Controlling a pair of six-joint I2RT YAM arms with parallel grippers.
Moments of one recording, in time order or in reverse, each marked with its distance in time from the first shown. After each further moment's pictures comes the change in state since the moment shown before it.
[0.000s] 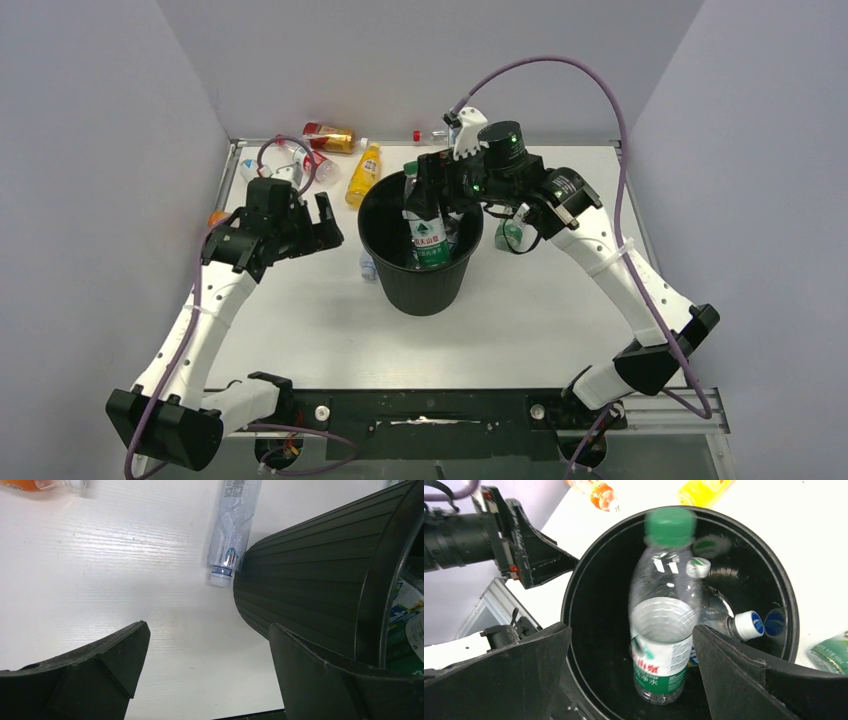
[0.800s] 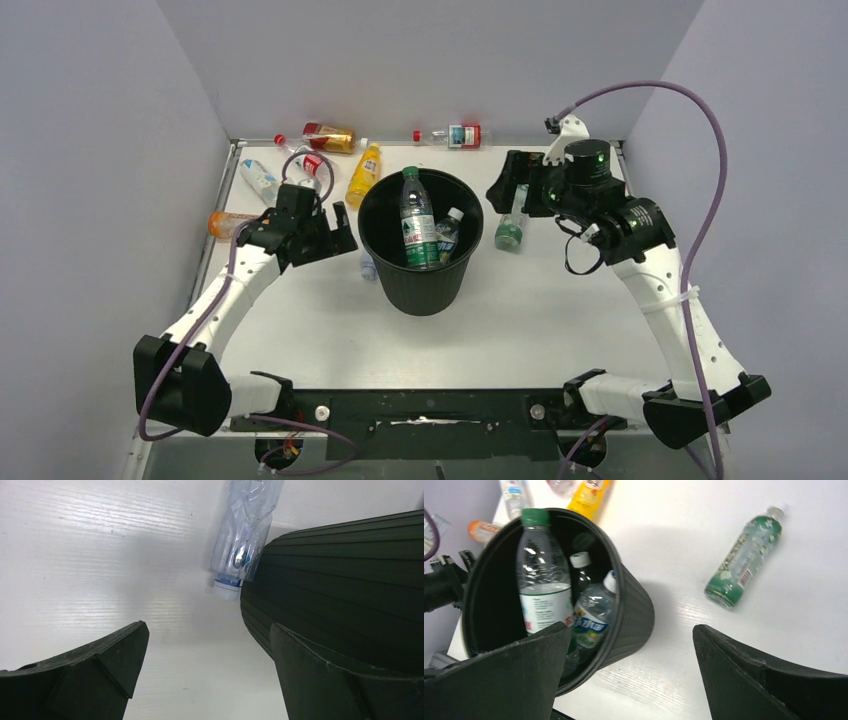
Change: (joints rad) left arm -0.013 0.137 -0.136 0.167 0.013 -0.050; right arm -0.267 -0.288 -0.214 -0.048 0.142 0.024
